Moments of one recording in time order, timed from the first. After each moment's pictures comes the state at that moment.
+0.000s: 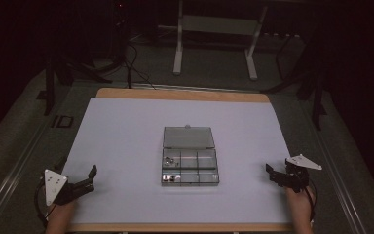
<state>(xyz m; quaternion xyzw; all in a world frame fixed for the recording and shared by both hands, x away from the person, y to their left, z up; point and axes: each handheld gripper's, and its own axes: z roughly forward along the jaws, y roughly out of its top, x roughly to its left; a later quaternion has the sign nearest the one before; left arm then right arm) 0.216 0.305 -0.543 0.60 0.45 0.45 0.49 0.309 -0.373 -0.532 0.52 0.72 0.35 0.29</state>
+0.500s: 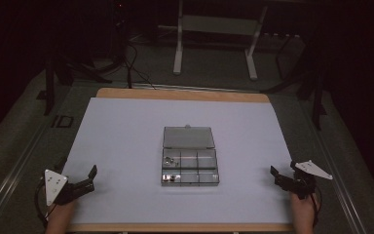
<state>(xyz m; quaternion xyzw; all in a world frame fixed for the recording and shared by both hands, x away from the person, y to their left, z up) 0.216 0.305 -0.543 0.60 0.44 0.46 0.49 0.289 -0.385 -0.531 0.52 0.69 0.39 0.30</state>
